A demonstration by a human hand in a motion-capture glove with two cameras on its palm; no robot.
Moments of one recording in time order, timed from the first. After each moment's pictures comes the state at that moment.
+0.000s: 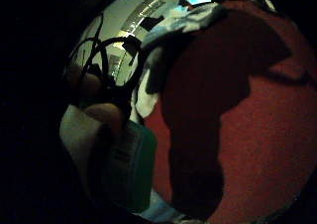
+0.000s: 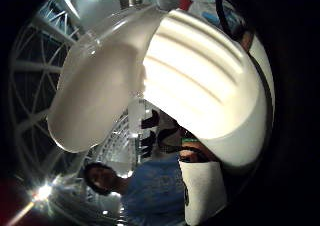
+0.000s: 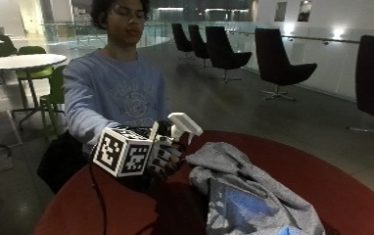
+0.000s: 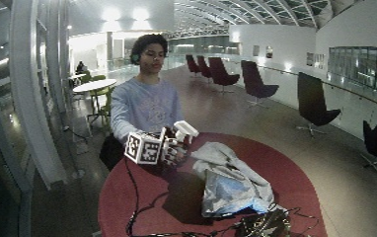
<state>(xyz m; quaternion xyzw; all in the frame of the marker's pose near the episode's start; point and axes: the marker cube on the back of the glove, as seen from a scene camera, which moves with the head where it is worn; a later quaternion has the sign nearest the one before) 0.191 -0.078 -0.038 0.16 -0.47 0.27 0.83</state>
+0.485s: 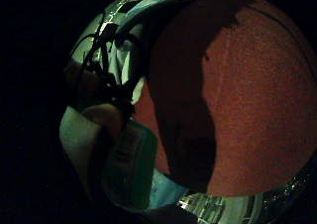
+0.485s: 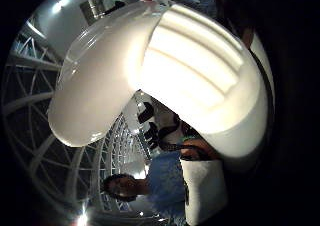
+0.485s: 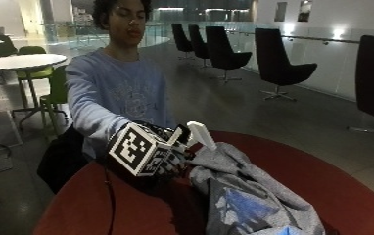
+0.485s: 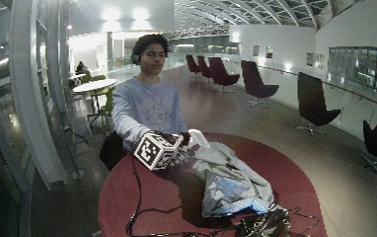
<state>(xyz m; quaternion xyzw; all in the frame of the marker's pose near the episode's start) 0.194 -0.099 -0.039 0.00 -0.45 0.32 0.83</state>
